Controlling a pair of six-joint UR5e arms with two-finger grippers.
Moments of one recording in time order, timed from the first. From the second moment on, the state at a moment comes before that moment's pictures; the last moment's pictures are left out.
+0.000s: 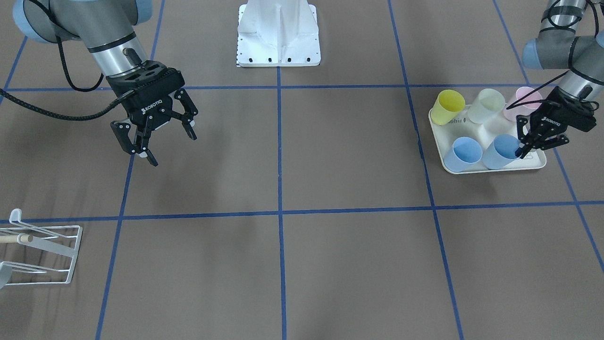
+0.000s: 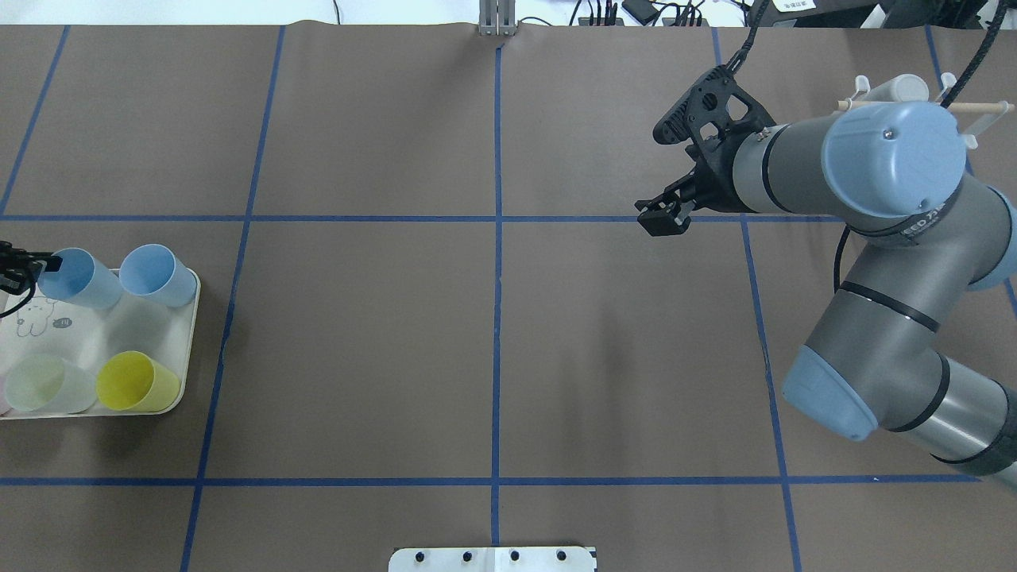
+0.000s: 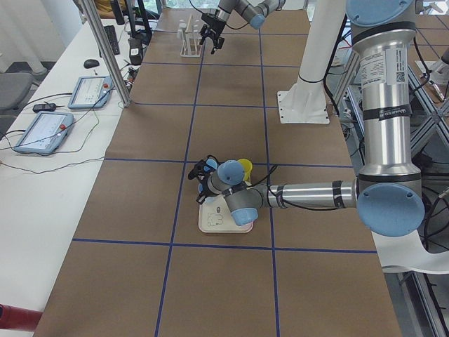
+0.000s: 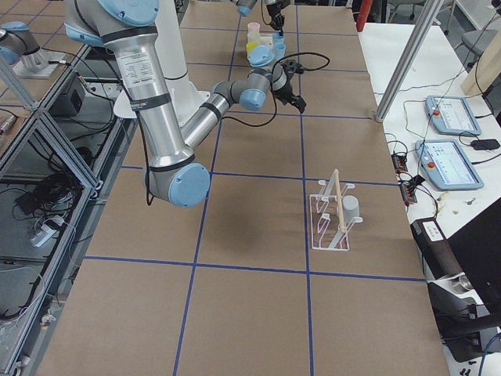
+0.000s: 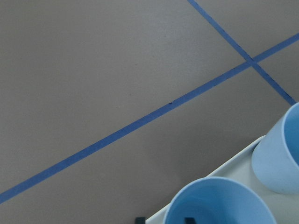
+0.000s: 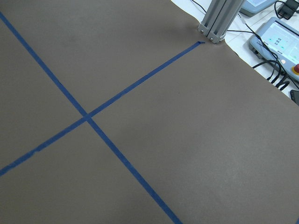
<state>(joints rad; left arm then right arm) -1.02 -1.43 -1.52 -2.80 -2.06 -0.47 0.72 -1.22 1.97 -1.22 1.72 0.31</state>
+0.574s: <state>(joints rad) -1.14 -1.44 -1.56 -2.76 -2.15 -0.46 0.70 -1.22 1.96 -1.22 1.71 0.31</state>
